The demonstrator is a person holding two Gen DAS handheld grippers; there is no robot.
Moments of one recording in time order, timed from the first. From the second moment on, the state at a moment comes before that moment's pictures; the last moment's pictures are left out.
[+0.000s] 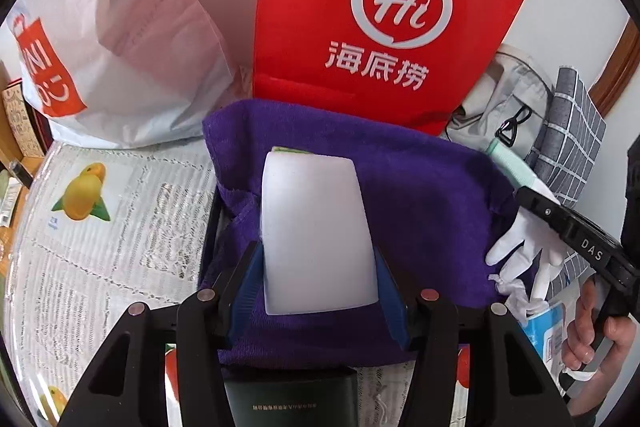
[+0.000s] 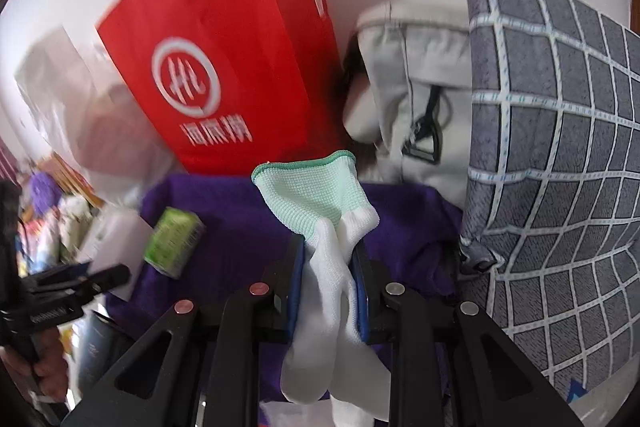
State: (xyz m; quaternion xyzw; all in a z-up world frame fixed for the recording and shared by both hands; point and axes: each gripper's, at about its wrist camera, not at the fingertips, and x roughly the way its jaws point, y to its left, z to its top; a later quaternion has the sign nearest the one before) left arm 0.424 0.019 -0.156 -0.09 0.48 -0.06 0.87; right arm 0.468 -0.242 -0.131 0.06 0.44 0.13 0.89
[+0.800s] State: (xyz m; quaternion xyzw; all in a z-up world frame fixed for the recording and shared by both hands) left arm 0.423 0.026 -0.168 -0.10 0.51 -0.05 0.85; right arm 0.461 -0.232 -0.127 0.05 0.45 0.15 0.88
